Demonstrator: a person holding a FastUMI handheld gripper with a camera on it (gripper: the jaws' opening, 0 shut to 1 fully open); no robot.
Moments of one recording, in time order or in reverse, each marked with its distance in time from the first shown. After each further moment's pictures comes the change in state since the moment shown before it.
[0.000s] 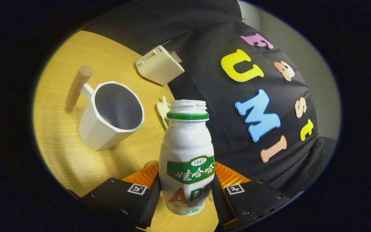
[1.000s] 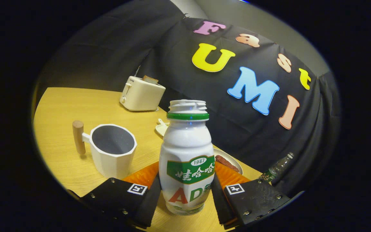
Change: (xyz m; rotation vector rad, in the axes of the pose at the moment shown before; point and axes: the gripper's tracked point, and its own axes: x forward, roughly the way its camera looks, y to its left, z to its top) arm -0.005 0.000 0.005 0.521 -0.151 0.098
